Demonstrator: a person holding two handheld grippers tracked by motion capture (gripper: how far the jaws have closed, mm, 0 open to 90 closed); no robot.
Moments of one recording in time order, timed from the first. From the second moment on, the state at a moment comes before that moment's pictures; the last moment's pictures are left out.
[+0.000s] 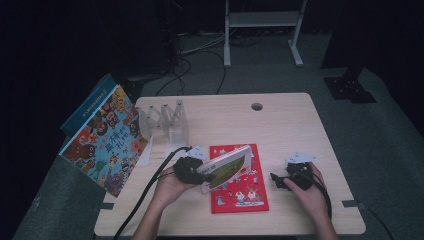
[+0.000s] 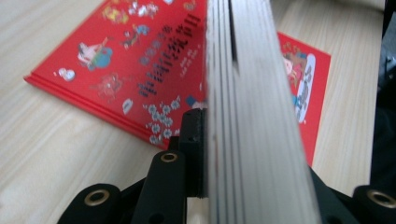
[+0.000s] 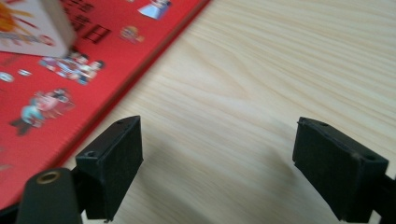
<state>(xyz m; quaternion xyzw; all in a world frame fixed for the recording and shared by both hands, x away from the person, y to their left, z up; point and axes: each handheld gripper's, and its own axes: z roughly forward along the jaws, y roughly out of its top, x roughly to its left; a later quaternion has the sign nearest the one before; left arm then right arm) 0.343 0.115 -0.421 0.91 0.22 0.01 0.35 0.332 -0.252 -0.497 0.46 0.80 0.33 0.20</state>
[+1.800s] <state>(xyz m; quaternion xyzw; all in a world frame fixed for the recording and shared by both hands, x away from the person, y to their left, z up) 0.348 0.182 -0.341 0.92 0.28 0.02 0.27 0.336 -0.267 -0.504 0.47 0.79 0.35 0.20</state>
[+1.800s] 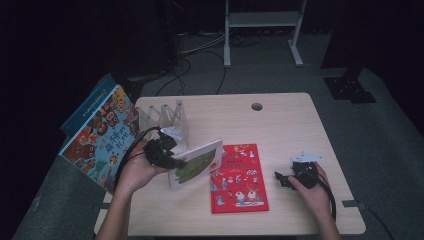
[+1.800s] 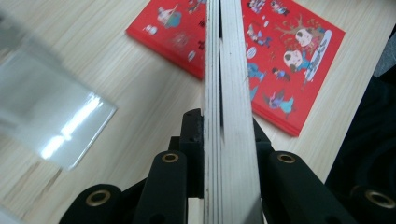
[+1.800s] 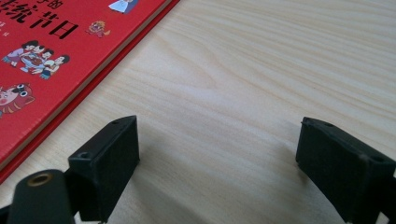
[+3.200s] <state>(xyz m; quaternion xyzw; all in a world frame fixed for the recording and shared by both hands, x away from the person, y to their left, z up) 0.382 0.267 -0.346 0.87 0.42 0.08 0.26 0.338 -0.268 -0.503 0.48 0.78 0.34 0.20</state>
